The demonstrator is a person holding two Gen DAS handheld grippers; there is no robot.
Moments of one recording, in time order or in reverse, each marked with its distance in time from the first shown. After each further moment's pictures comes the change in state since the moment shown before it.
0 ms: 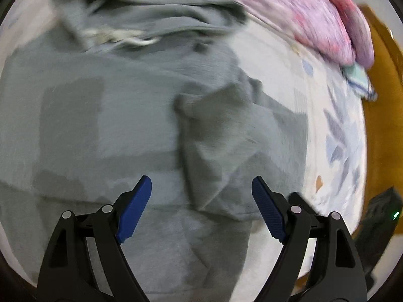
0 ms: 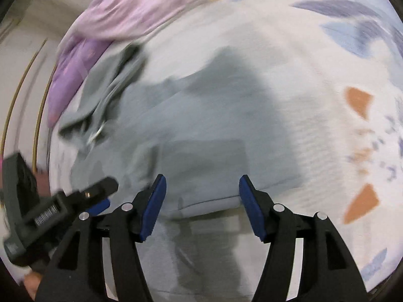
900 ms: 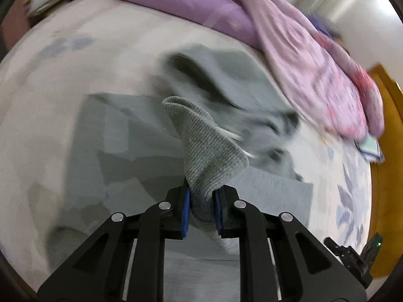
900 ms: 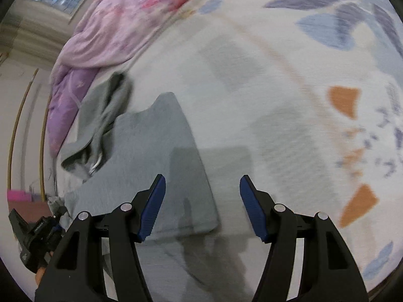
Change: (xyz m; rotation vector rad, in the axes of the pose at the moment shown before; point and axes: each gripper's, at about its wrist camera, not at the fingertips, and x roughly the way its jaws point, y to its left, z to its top) left arm -0.107 0.158 0.030 -0.219 -0.355 0.084; right arm 0.002 -0.001 0.016 0.079 -0.027 0.049
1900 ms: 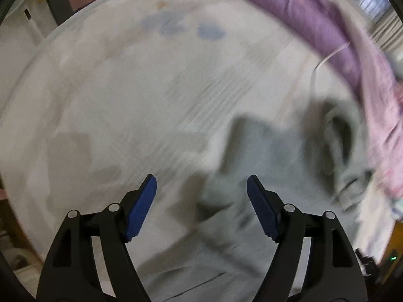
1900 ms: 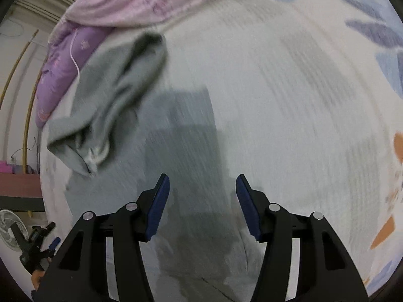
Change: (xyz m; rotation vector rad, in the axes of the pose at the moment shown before) left arm -0.006 0.168 0.056 -0.255 0.039 0.223; right arm 0.066 0.084 0.037 -0.148 0.080 -0.100
